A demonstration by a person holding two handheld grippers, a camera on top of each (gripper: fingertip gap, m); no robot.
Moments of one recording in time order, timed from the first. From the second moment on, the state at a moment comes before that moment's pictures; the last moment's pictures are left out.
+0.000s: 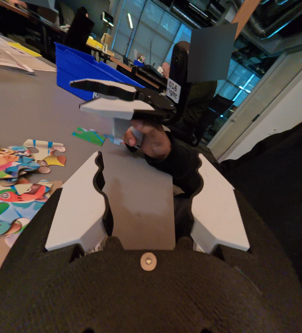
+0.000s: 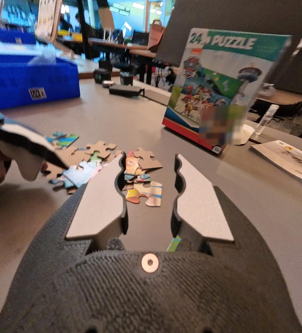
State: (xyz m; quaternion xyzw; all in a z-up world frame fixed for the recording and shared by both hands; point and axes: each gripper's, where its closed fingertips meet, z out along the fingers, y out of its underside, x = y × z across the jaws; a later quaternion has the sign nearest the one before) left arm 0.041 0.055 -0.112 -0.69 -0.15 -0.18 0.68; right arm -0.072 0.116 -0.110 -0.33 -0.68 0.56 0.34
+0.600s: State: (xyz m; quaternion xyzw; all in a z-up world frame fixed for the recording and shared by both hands) left arm 0.011 0.027 -0.091 -0.63 -0.20 -0.10 0.74; right arm -0.062 0.198 -0.068 -0.38 -0.54 0.66 0.35
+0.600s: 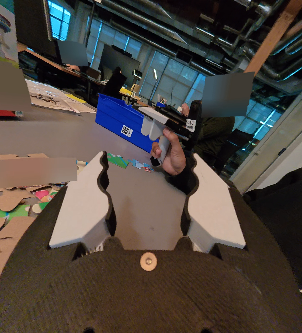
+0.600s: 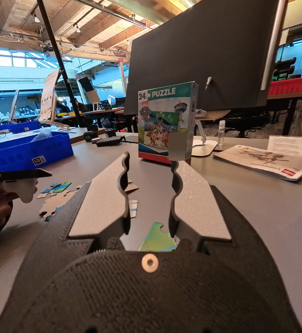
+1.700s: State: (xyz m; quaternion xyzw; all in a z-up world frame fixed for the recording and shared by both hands) left arm -0.007 0.011 -0.091 -0.63 -0.24 0.00 0.74; right arm -0.069 0.079 -0.164 -0.35 -0.81 0.42 0.21
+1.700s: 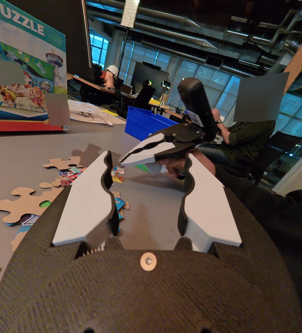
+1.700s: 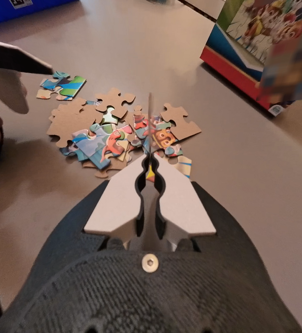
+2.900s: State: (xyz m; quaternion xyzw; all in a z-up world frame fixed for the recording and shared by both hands) left arm -0.010 0.011 -0.096 -0.63 -0.24 0.00 0.74; right arm 0.035 0.127 -0.208 -0.37 -0.84 0.35 0.17
